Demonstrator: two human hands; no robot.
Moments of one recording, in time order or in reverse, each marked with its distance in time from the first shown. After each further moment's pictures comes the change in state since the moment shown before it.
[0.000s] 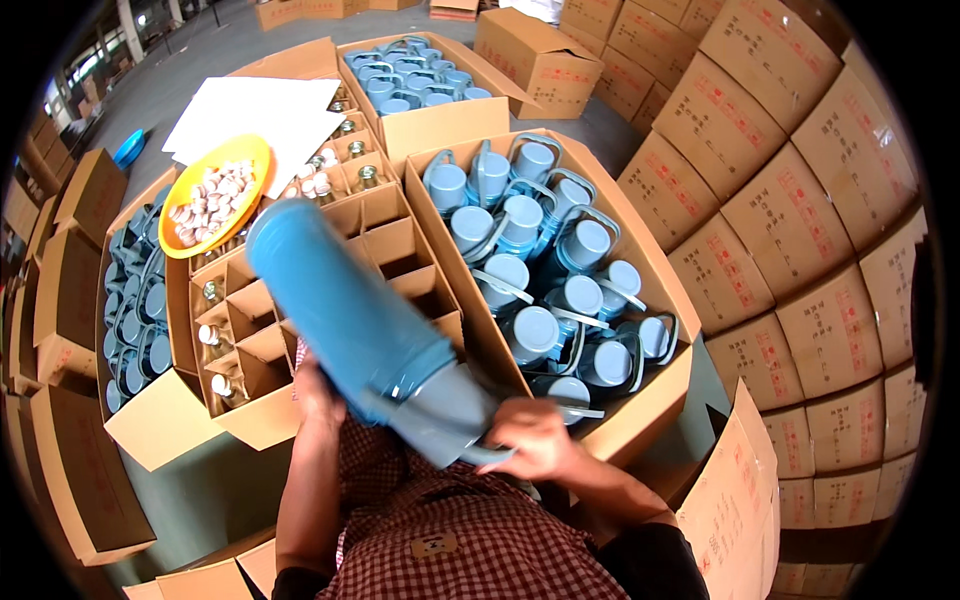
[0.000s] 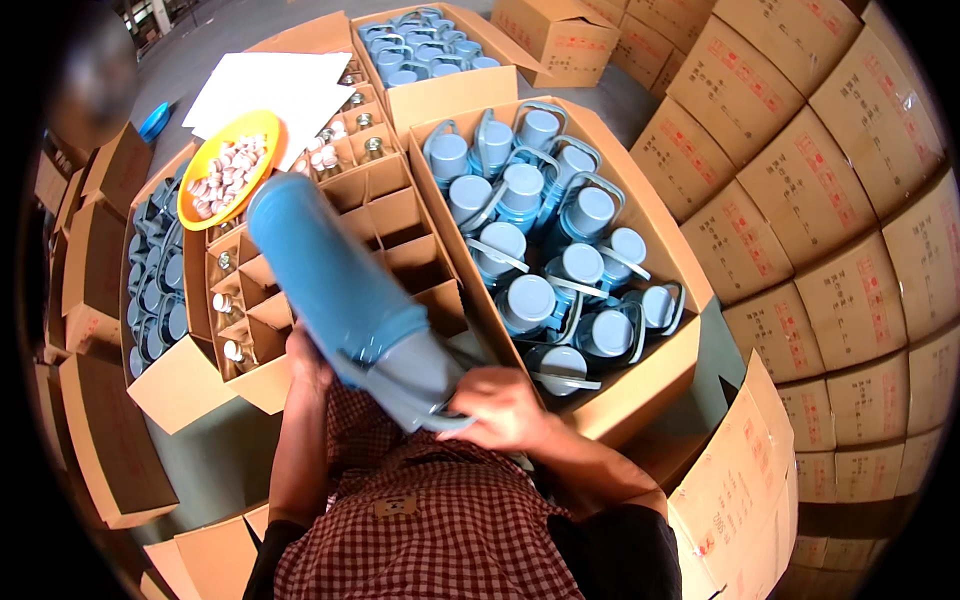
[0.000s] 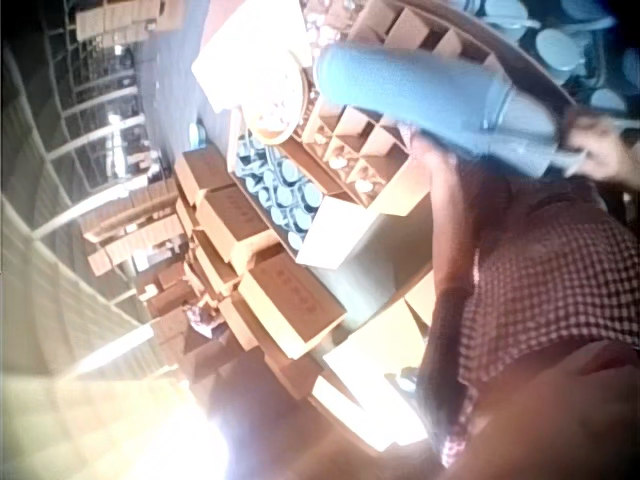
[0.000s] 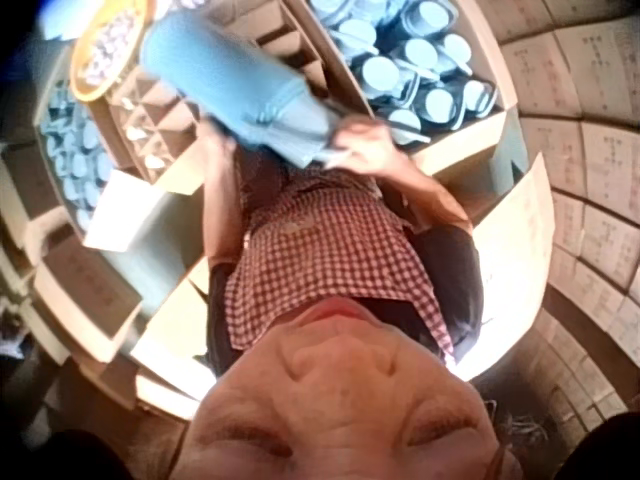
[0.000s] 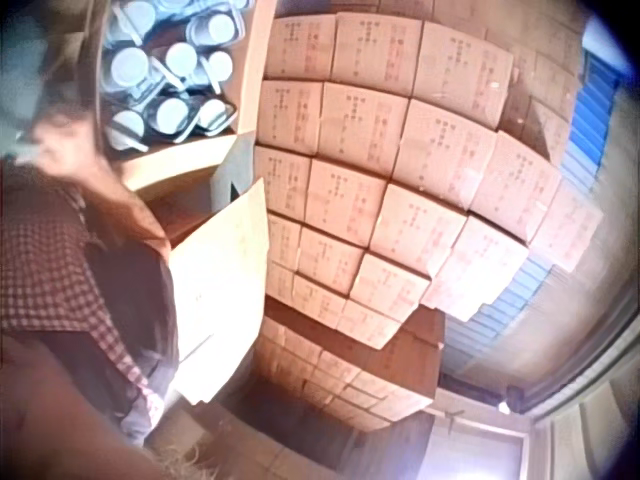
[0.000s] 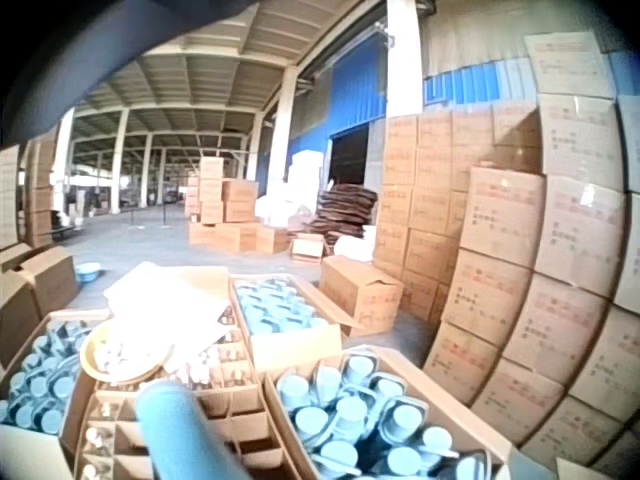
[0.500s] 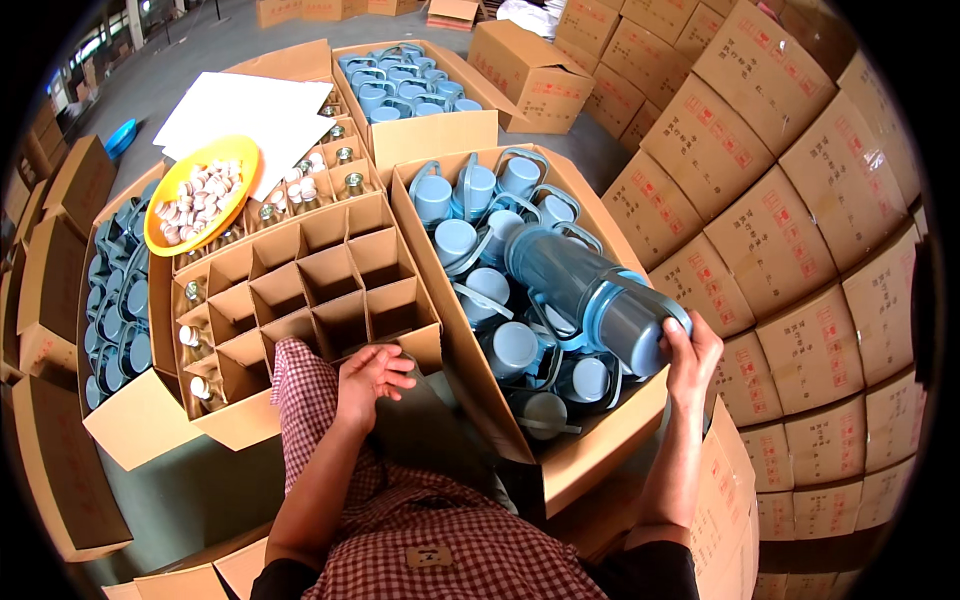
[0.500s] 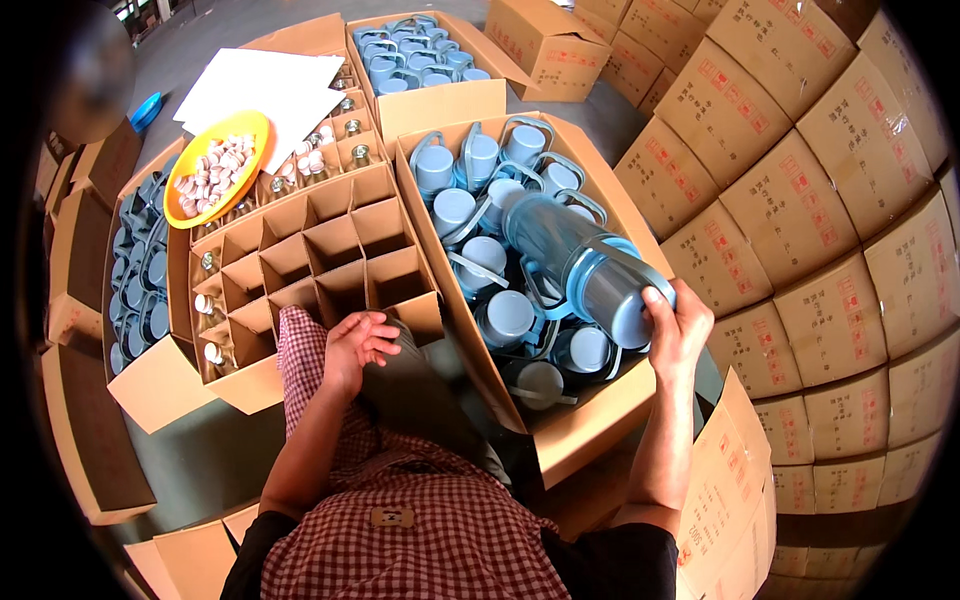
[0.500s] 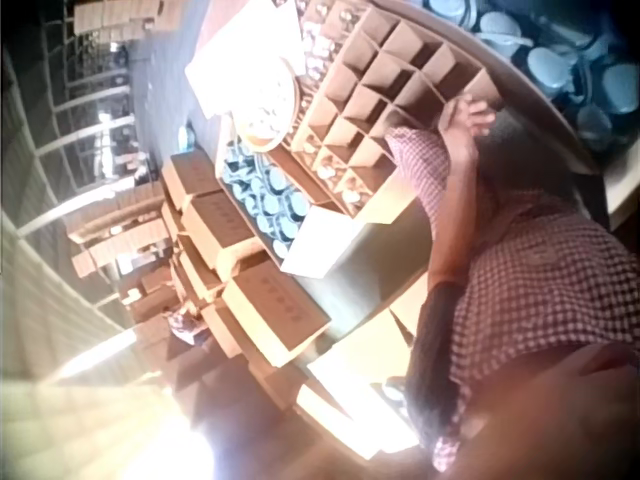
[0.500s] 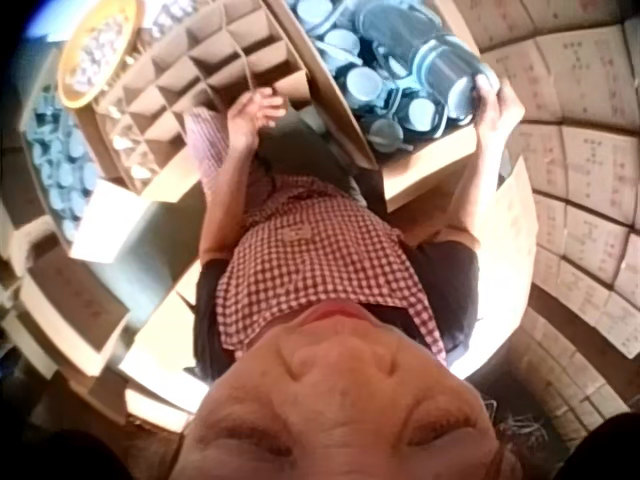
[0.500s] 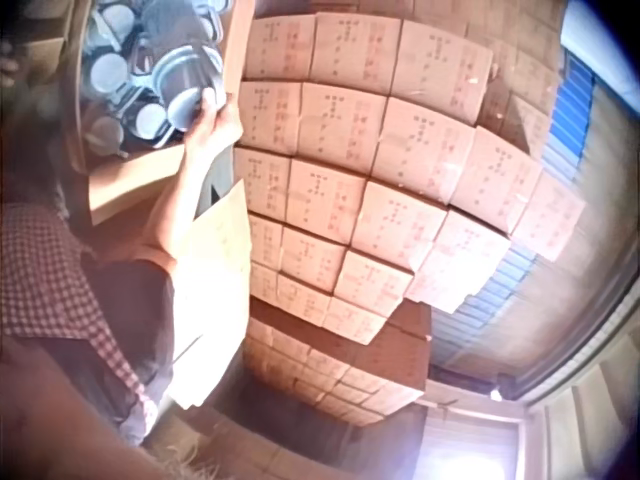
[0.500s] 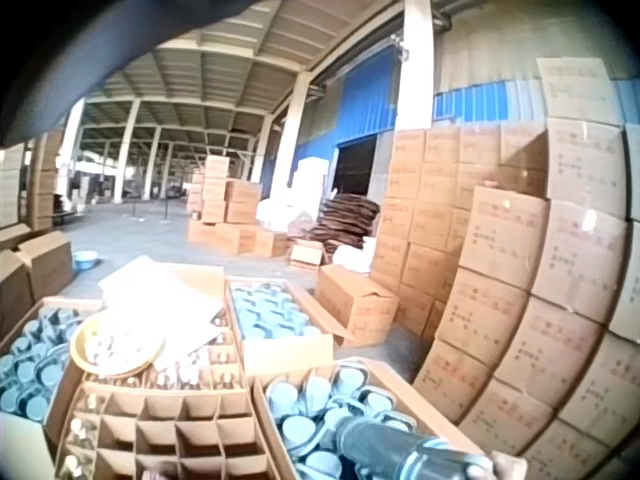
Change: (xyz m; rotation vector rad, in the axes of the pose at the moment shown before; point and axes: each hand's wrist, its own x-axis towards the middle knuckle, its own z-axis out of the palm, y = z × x) left_hand -0.011 -0.043 0.044 0.351 -0.348 -0.051; right_hand -0.004 0.014 -0.174 -0.513 0.561 0.648
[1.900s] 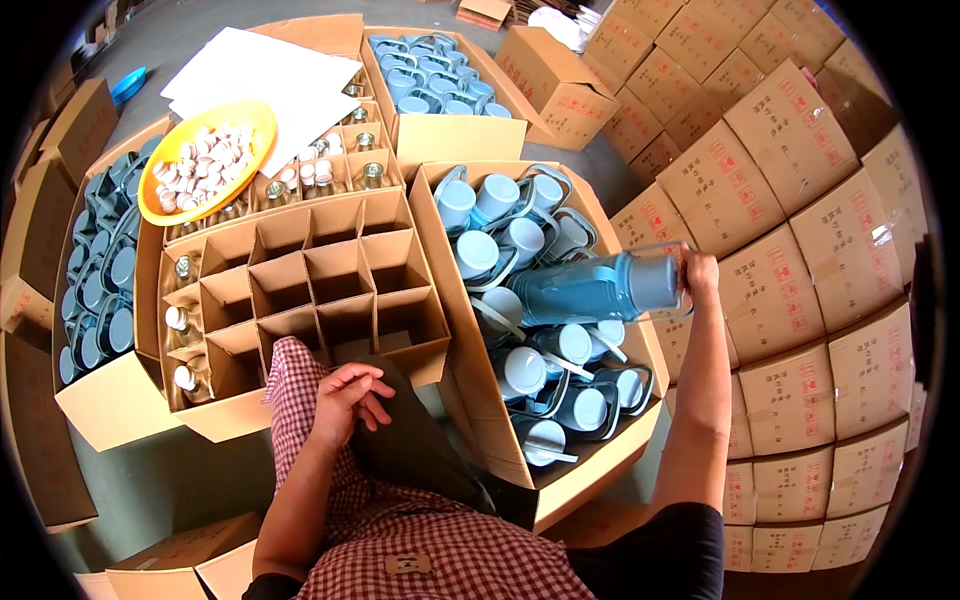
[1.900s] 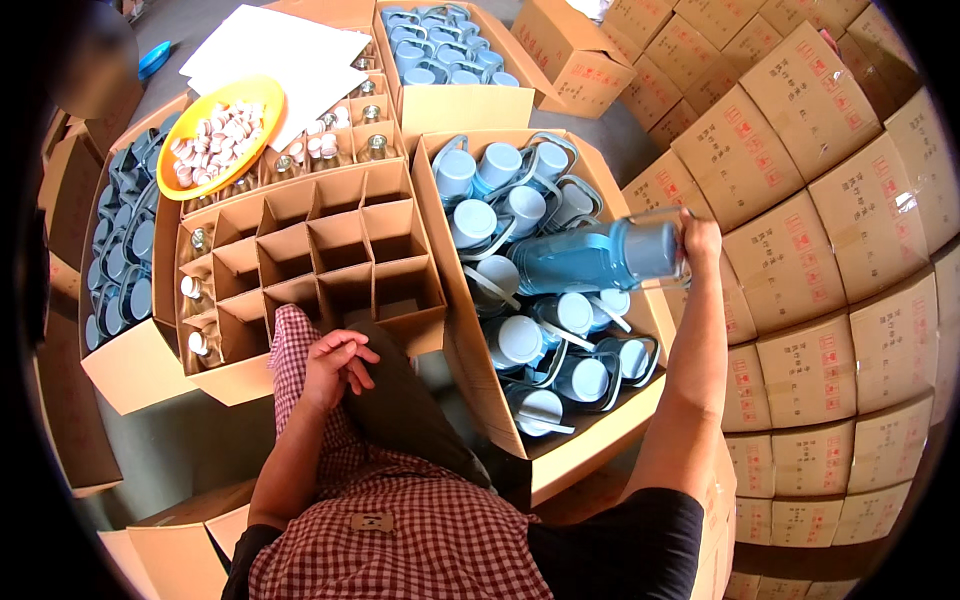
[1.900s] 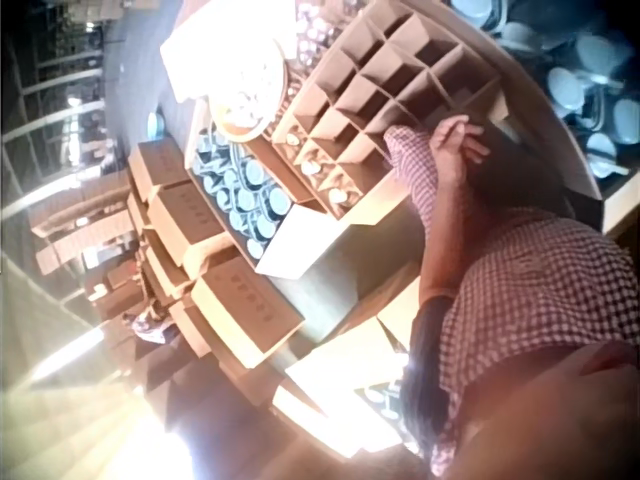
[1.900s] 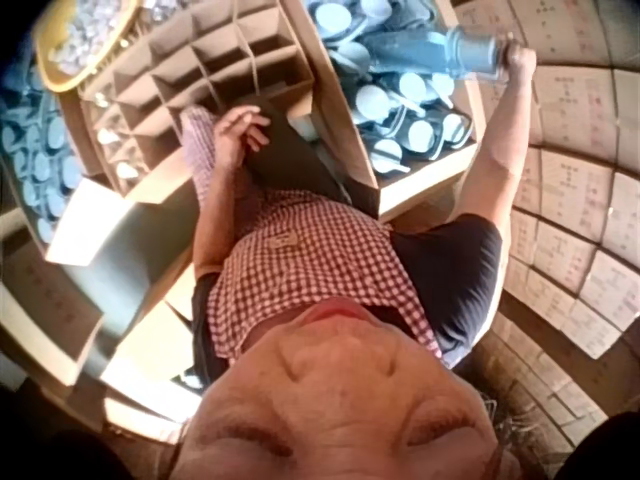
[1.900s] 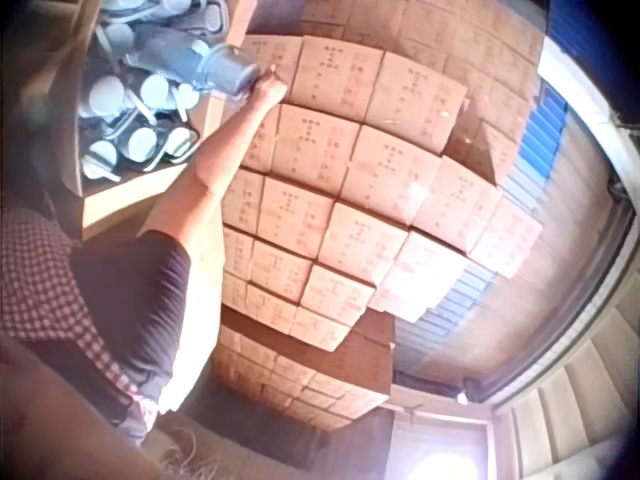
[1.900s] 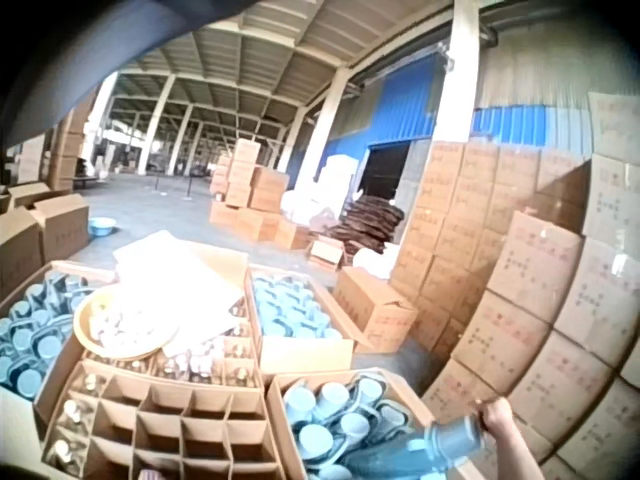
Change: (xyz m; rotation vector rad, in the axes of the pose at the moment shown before) left_hand 0.003 -0.007 -0.058 -0.136 -0.055 0.029; right_hand 0.219 0.117 0.048 -0.444 -0.156 0.327
